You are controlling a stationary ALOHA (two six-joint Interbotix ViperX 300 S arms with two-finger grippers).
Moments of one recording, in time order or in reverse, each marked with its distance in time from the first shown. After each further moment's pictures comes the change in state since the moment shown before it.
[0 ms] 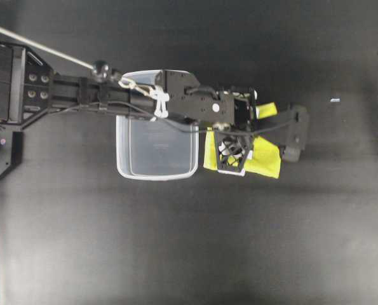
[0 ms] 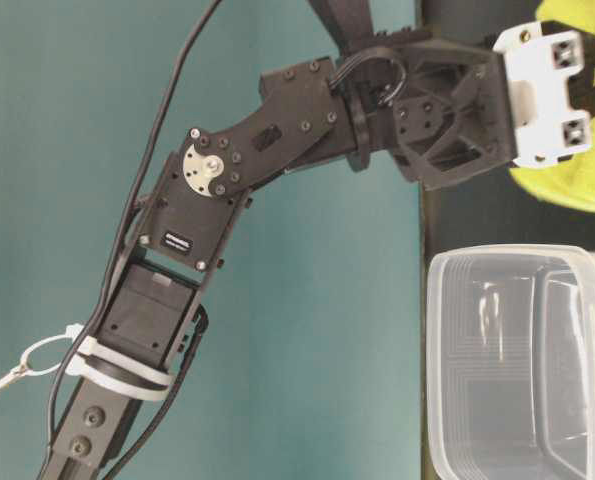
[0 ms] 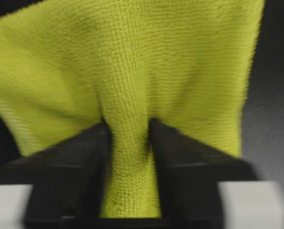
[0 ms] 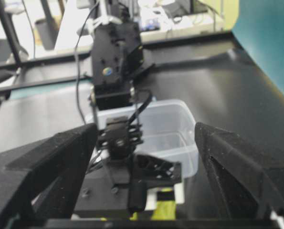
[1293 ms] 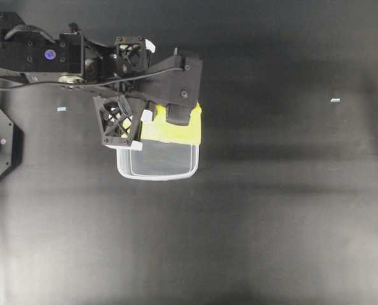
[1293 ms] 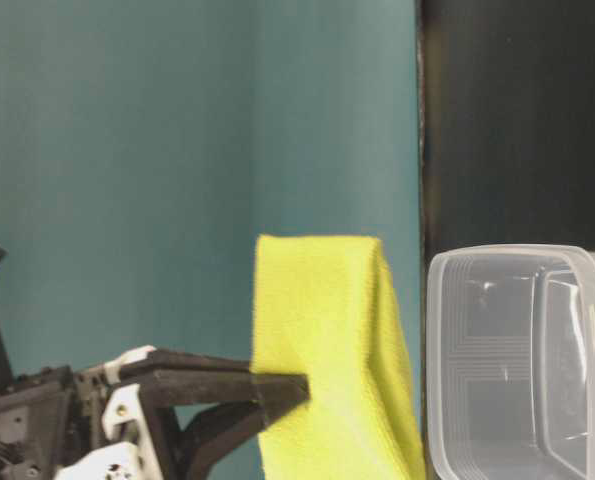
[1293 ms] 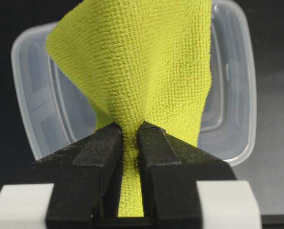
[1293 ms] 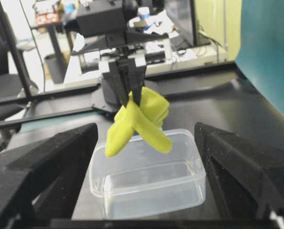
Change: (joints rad) left arm 0.049 -0.735 0.499 0.000 0.179 -0.011; right arm 0.000 -0.015 0.003 0.000 -0.080 0.029
